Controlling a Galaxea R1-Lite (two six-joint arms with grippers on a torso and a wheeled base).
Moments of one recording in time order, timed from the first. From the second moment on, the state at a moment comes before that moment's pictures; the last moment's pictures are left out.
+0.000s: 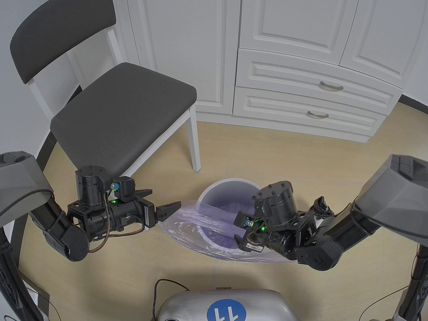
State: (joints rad) left arm -0.30 2.01 -0.57 -1.11 -0.37 -0.05; right arm 0.75 2.13 -0.92 -0.67 -0.35 -0.72
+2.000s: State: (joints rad) left arm -0.32 2.03 -0.74 -1.02 -0.44 -0.05; right arm 0.70 2.35 -1.29 -0.58 -0.36 -0.70
